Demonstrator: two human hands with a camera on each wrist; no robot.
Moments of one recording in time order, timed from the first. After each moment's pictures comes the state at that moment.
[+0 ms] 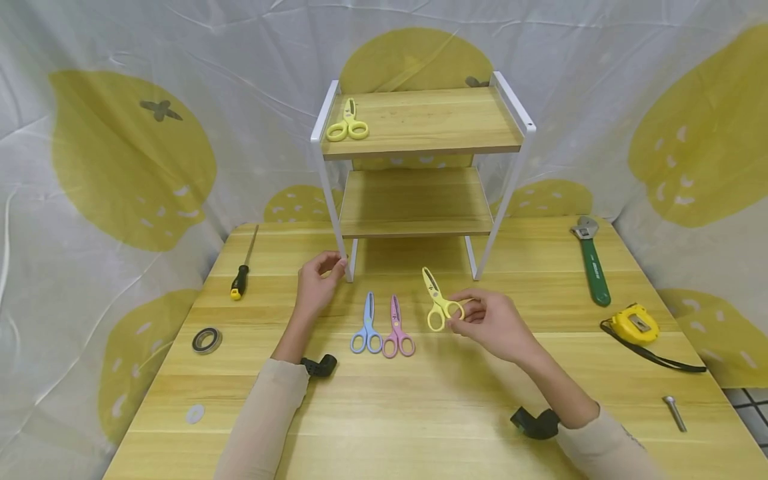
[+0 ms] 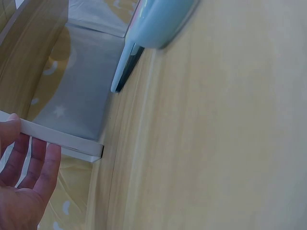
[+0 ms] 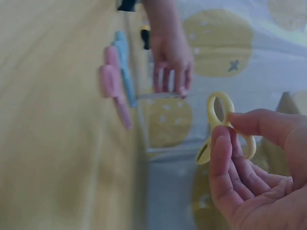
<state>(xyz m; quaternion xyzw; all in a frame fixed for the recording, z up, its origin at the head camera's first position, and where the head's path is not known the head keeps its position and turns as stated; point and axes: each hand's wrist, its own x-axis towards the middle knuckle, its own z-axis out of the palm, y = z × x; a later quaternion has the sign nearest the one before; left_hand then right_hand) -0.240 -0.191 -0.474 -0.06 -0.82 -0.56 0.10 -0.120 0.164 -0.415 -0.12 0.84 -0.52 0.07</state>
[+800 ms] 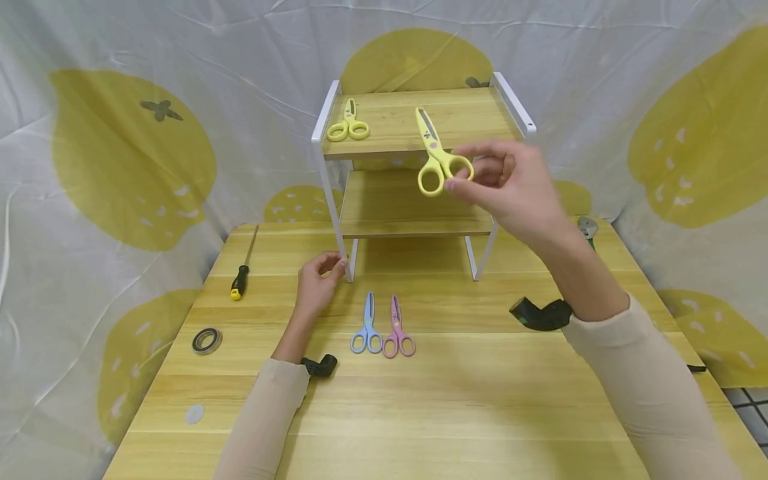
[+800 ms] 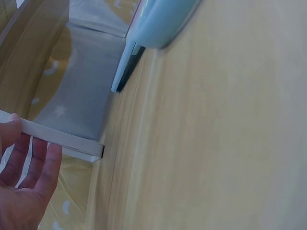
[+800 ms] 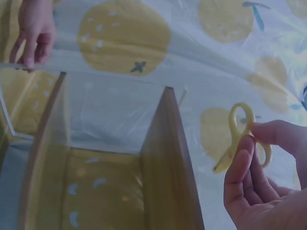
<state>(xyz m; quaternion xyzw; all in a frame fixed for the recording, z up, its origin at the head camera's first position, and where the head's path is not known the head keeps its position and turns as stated) -0.226 -0.184 -0.449 -0.06 -0.82 -0.56 0.08 -0.179 0.153 -0.225 -0.16 0.78 -0.60 -0.08</state>
